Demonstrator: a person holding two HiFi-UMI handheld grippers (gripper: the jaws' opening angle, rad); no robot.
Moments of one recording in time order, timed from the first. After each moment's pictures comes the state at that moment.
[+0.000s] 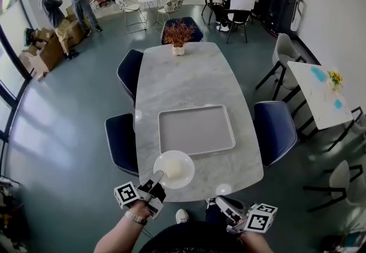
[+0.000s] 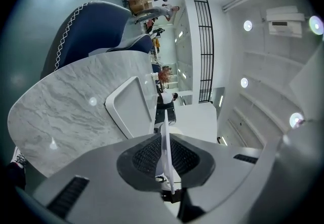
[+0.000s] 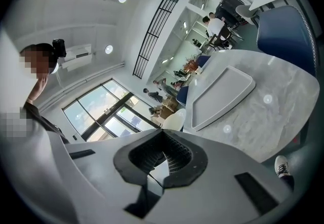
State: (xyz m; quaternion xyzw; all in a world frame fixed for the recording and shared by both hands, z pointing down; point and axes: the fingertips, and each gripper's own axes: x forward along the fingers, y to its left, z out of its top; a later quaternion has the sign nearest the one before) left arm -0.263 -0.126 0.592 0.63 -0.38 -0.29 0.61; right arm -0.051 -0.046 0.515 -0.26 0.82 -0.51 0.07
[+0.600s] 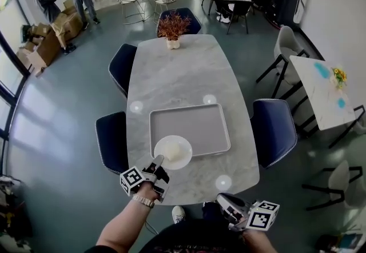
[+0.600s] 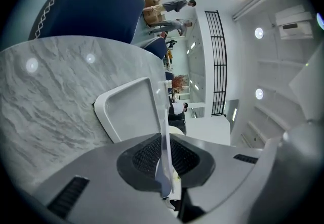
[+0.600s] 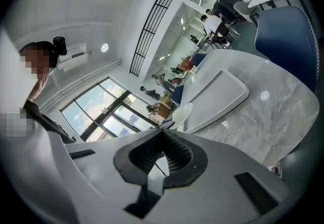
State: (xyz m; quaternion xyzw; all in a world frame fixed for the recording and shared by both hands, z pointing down) left arm -0.250 -0.216 0.647 0.55 -0.46 -0.30 0.63; right arm -0.016 -0.089 0.530 -0.26 0.81 -0.52 0.05
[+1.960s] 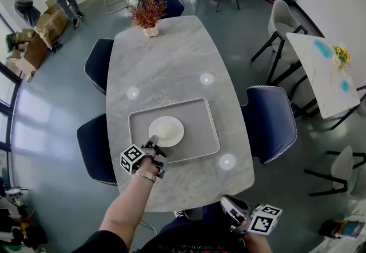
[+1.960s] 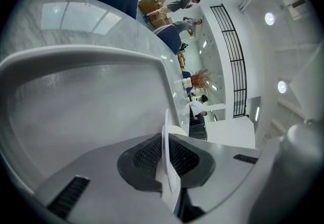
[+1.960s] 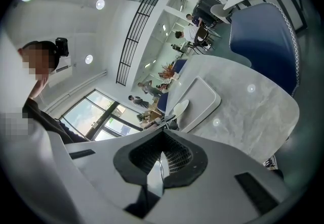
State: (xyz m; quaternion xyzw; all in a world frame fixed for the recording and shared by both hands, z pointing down) left arm -0.220 -0.348 0.735 0.49 -0.54 -0.24 0.64; right arm 0.054 -0.130 0.570 -0.31 0.75 -0.57 0.08
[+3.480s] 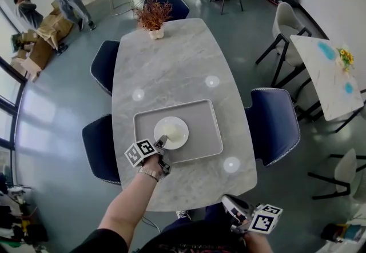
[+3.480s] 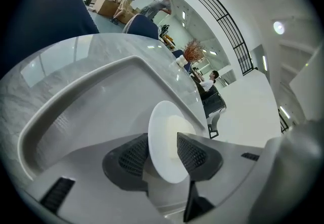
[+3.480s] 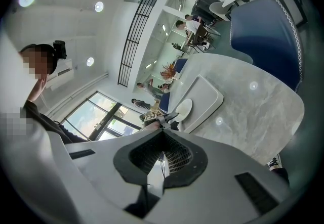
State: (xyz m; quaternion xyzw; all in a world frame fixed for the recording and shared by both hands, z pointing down) left arm -0.209 -0.345 0.733 0.56 -0.57 -0.02 0.60; right arm 0.050 -0.134 0.571 -0.30 0.75 -0.58 0.09
